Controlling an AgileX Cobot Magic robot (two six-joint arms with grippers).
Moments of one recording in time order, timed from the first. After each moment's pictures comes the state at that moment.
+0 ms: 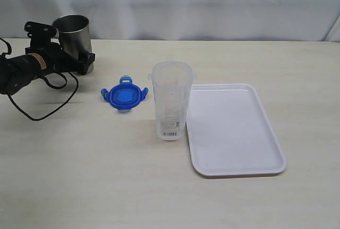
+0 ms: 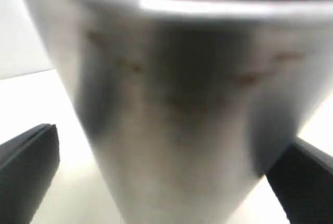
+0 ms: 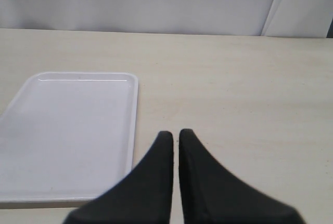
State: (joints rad) left arm 0.00 2.35 -1.31 0.60 -0.61 -0.37; right arm -0.05 0.00 0.00 0.00 0.35 -0.06
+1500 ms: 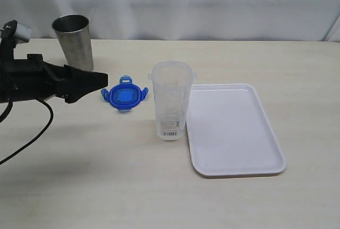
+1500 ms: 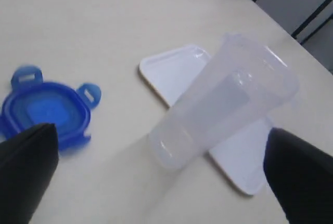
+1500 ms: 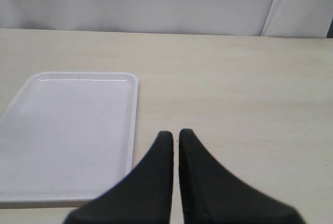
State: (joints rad) left arm 0.00 1.67 -0.68 1.36 -0.89 -1.25; right arm -0.05 0.00 0.00 0.00 0.35 -0.06
